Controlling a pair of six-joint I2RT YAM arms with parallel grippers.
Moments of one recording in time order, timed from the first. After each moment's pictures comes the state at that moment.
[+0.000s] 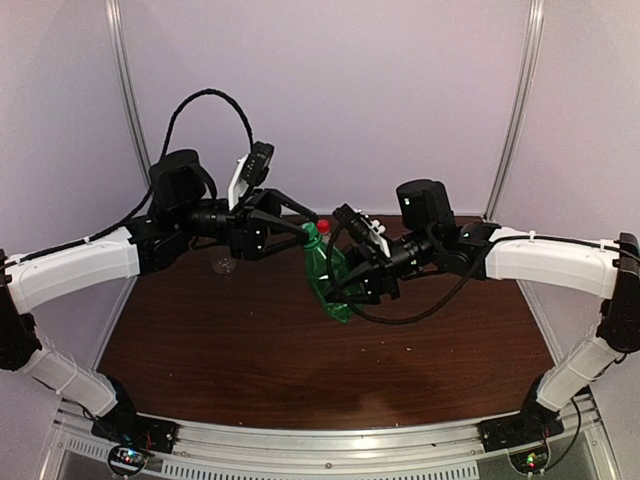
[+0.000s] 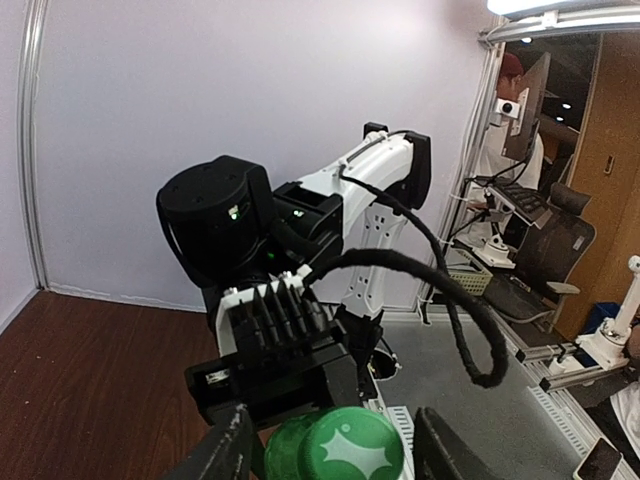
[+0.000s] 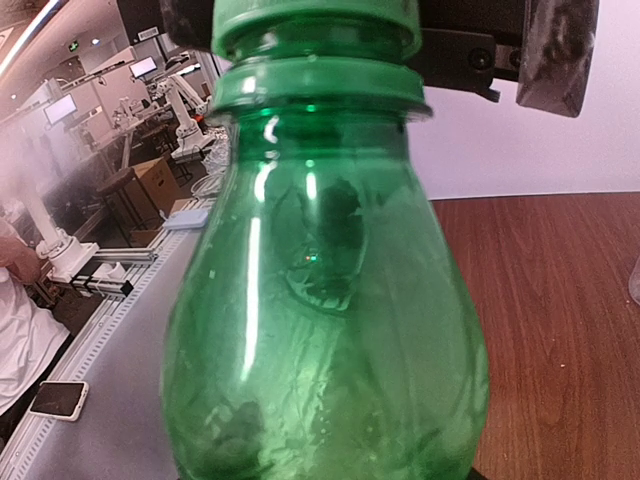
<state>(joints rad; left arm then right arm) -0.76 1.39 1.14 0.32 1.01 -0.23 0.82 1.53 1.19 -0.05 -1.05 -0.10</state>
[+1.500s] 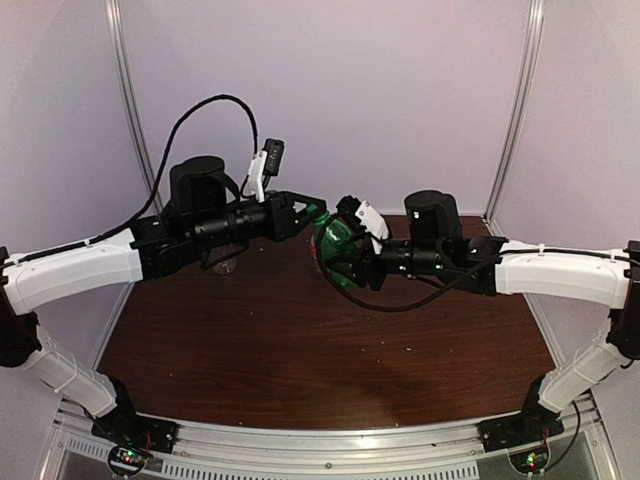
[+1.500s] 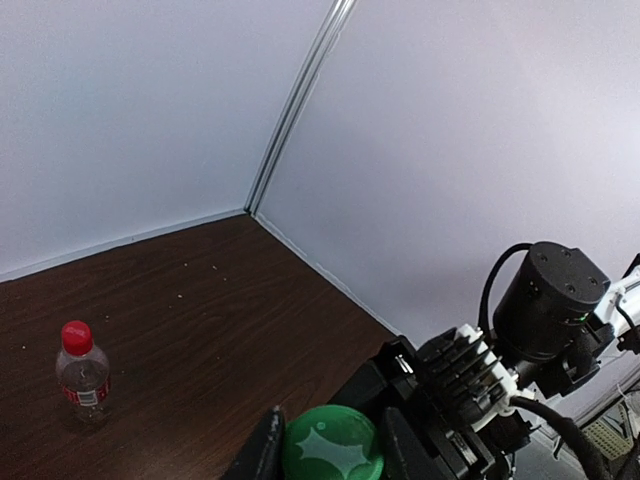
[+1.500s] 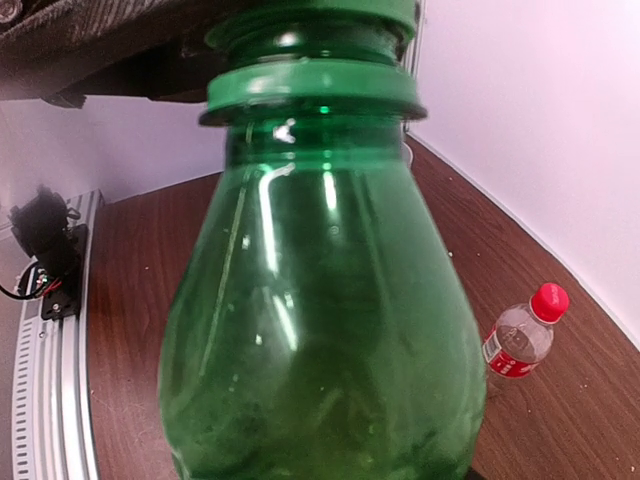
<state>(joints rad) -0.89 1.39 1.19 0.12 0.16 -0.43 0.86 1.45 1.09 0.05 -0.24 -0.09</state>
